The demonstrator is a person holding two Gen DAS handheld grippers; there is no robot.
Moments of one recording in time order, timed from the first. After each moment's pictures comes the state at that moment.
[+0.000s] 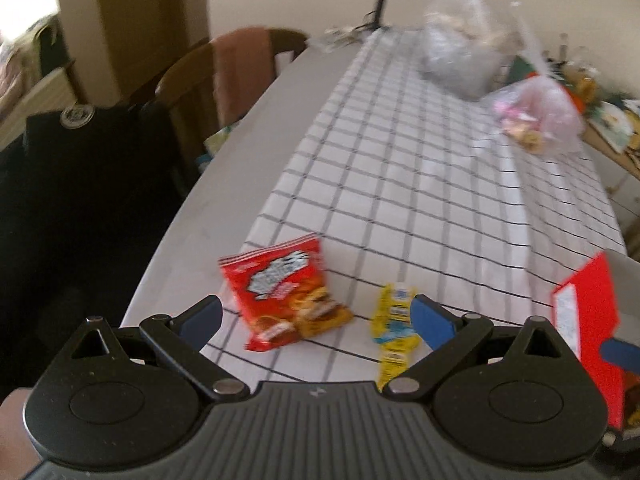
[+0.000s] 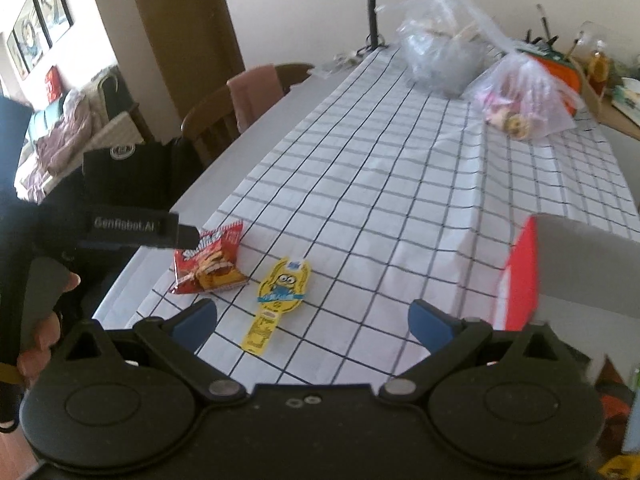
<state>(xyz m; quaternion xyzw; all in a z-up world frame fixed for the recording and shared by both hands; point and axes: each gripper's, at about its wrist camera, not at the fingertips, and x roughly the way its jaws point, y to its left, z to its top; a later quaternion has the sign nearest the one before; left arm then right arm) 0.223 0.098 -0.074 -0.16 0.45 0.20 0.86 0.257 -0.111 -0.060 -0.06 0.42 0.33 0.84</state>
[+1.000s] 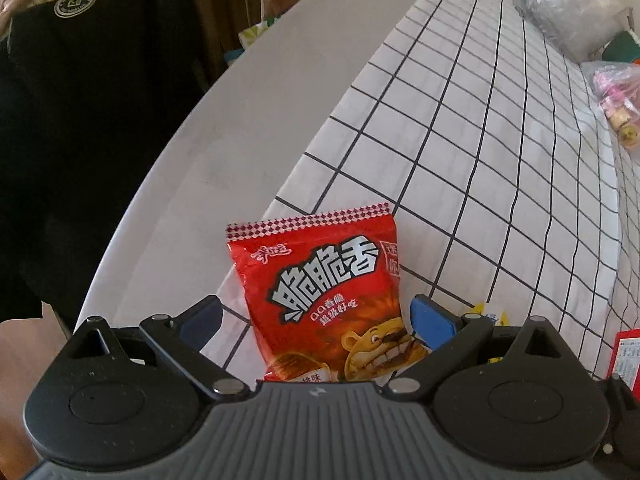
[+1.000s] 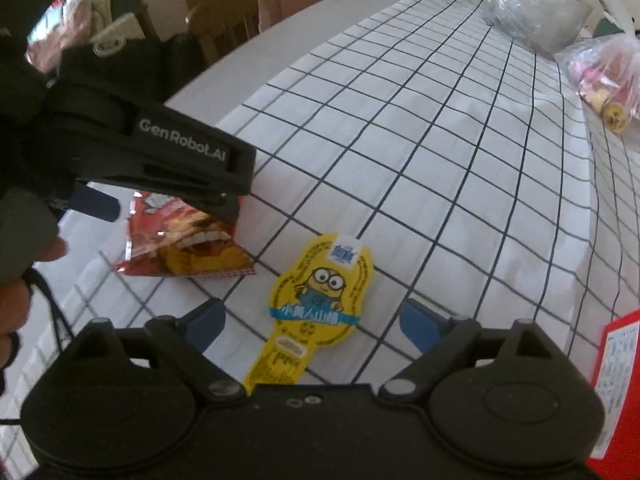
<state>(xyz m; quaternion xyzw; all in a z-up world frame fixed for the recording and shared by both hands) 0.294 0.159 -0.157 -0.24 0.56 0.23 0.76 0.309 0.002 -0.153 -0.18 0.48 0.34 0.78</state>
